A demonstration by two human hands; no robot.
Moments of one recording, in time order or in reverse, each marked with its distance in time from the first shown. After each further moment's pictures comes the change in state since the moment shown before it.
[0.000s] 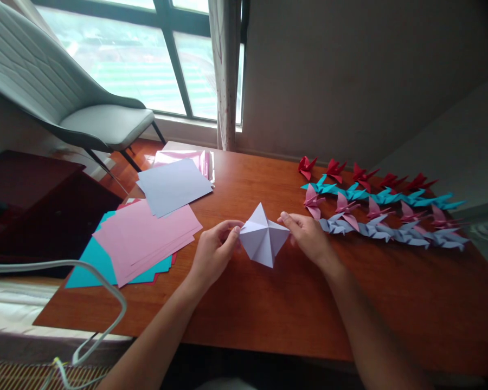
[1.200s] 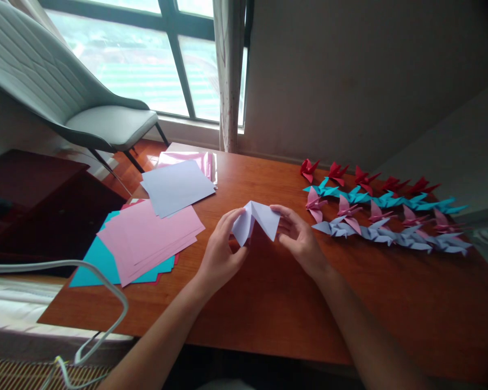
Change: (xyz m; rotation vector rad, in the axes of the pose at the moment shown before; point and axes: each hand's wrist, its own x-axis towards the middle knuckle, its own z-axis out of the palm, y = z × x) left_hand 0.000 -0.007 0.007 0.018 -0.016 0.239; right_hand -0.009 -0.008 0.029 0.696 -0.121 -0.173
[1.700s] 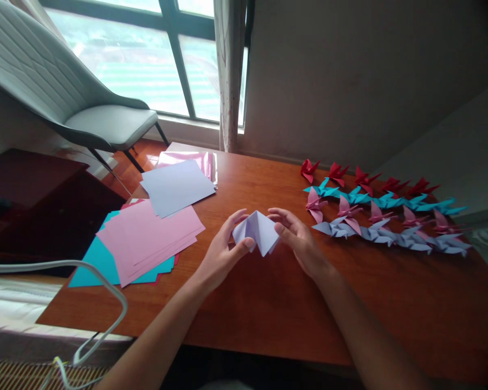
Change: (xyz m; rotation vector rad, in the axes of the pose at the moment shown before) left_hand 0.002 0.006 -0.006 -0.328 -0.109 -0.245; right_hand 0.001 -0.003 -0.002 0.036 -0.004 0.141
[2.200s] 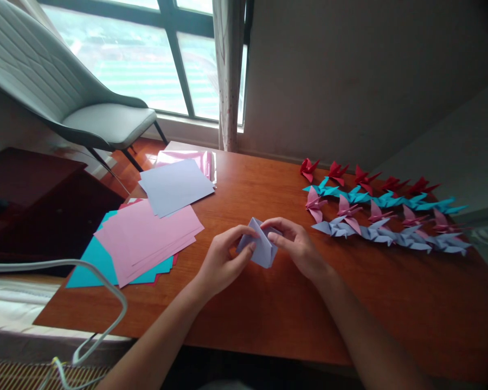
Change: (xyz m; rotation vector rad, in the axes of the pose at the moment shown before) left_hand -0.006 0.004 0.006 0.232 -0.026 0.212; right_hand -0.003 0.002 0.002 -0.080 -0.145 -0.101
